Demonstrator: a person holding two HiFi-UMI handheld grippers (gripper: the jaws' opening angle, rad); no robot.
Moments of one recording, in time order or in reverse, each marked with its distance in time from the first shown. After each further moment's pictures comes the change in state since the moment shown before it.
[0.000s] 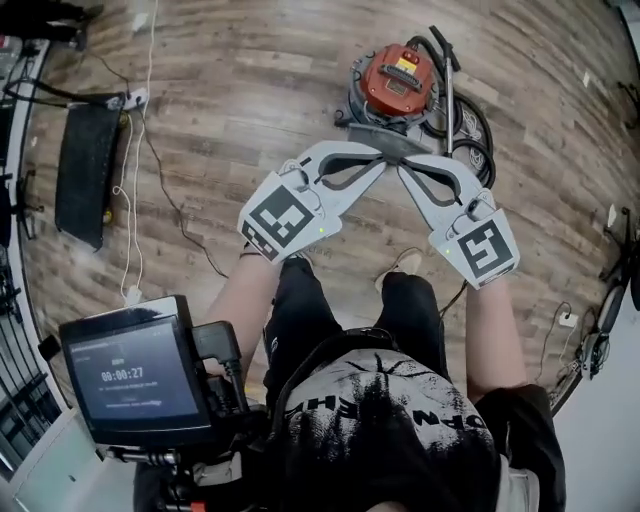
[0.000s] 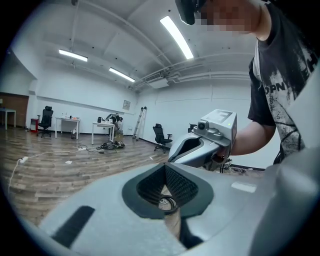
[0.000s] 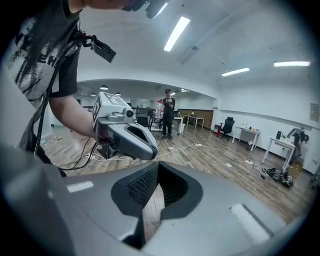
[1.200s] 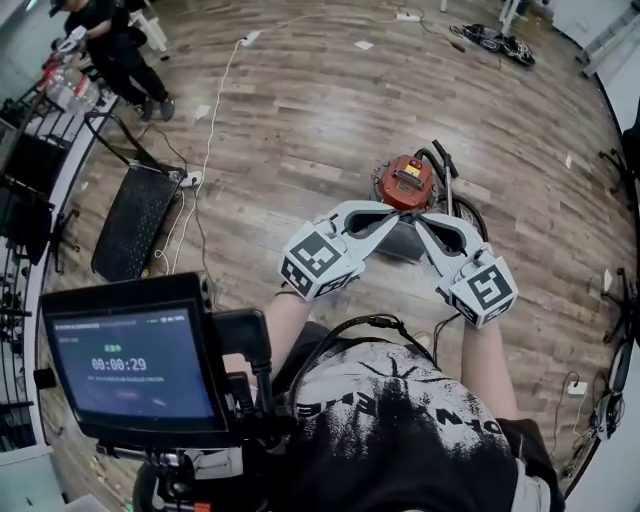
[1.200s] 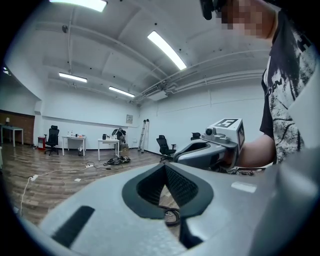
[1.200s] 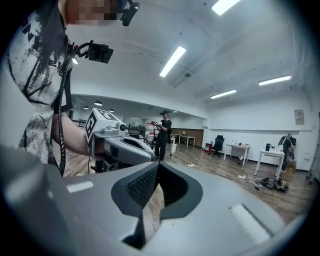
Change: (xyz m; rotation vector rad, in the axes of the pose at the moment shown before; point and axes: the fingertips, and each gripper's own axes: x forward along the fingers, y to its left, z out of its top) left arm -0.075 -0.074 0.125 0.085 -0.103 0.084; right arm -0.097 0.039 0.137 0.102 -0.213 -0.139
